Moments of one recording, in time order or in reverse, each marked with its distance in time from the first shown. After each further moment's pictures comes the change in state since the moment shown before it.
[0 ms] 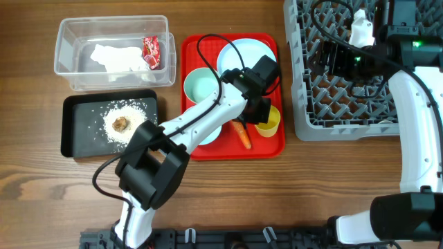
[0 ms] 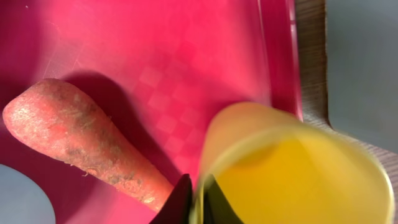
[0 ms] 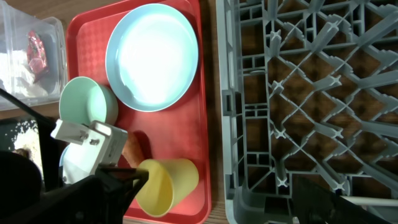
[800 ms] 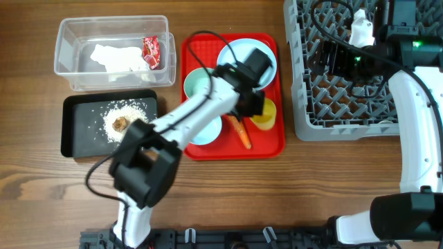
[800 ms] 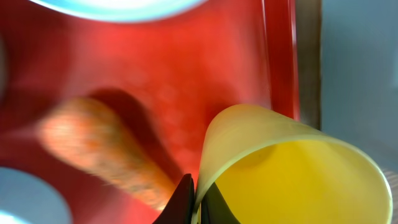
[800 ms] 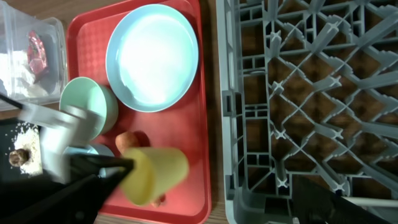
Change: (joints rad) left arm 0.077 -0.032 -0.004 0.021 0.054 0.000; right arm 0.000 0.000 0.000 0.003 0.000 0.000
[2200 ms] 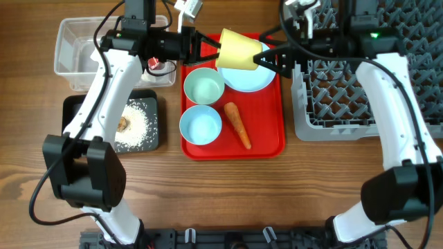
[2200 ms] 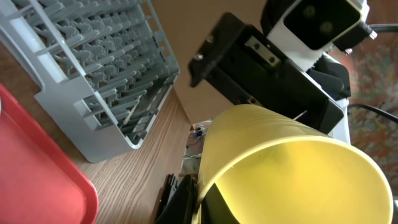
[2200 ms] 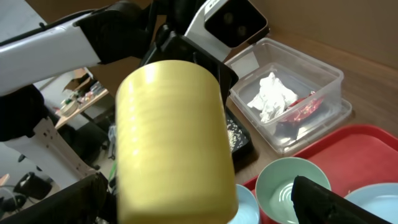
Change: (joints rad) left arm 0.497 -0.163 0.000 0.270 1.235 0.192; right arm 0.148 0.126 0.000 0.369 -0.961 -0.471
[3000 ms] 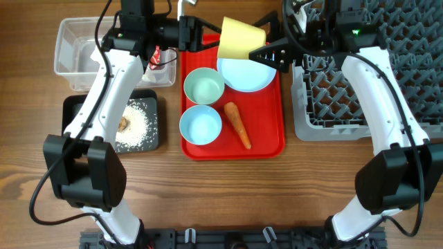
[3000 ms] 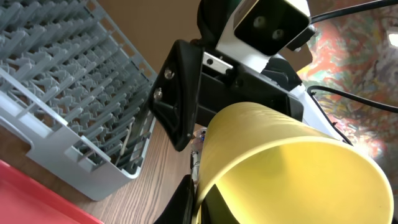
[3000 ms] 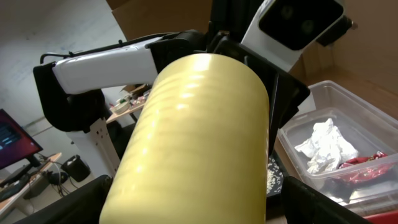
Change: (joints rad) left arm -0.003 0.000 0.000 0.371 0.078 -0.135; right arm 0.029 0.066 0.000 0.220 -0.270 0.047
